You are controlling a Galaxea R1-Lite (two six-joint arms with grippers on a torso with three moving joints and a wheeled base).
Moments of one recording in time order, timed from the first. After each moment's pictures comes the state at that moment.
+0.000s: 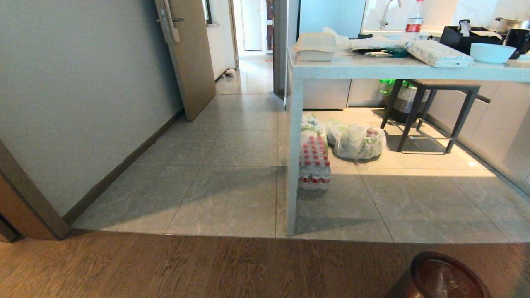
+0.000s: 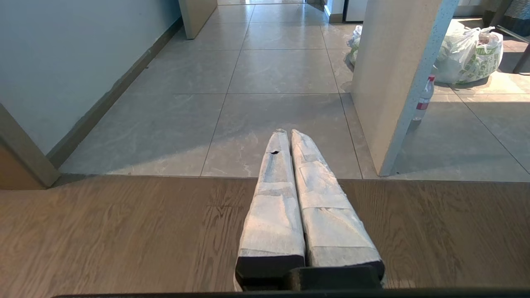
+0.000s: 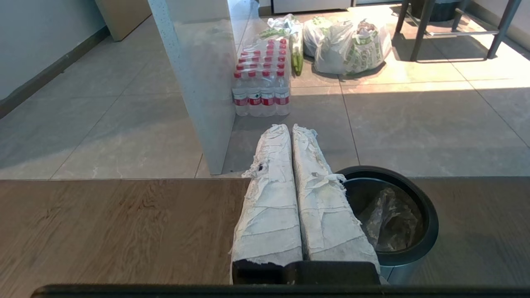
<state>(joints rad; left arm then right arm) 0.00 0.00 0.00 0.00 0.00 0.00 0.00 0.00 0.00 0.00 -0.01 0.05</state>
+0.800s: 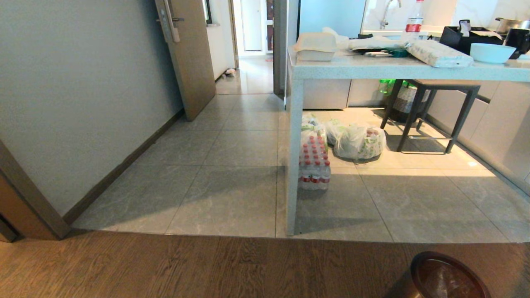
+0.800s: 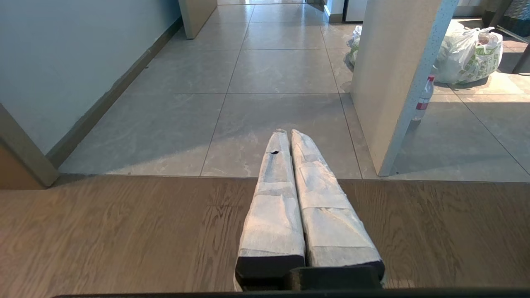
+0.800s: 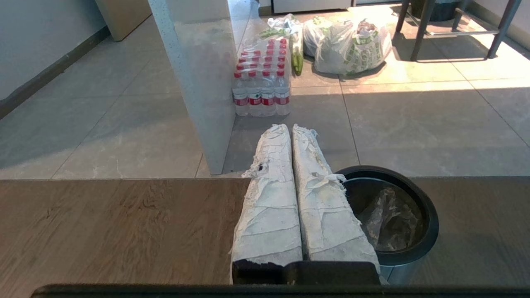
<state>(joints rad) 0.00 0.00 0.00 0.00 0.00 0.00 0.00 0.00 0.00 0.00 -0.01 0.05</state>
